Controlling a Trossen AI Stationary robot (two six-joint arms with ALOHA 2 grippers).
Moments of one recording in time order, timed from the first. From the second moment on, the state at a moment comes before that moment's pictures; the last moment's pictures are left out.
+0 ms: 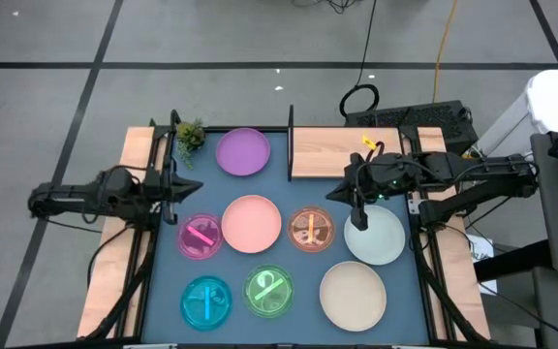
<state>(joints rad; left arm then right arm) -0.04 0.28 0.41 -0.08 -0.17 0.03 0.10 1.14 1.26 -0.70 0.08 0.22</state>
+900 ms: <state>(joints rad) -0.07 1.16 1.47 -0.76 -0.22 -0.28 0.10 1.14 1.26 -0.82 -0.01 0.67</state>
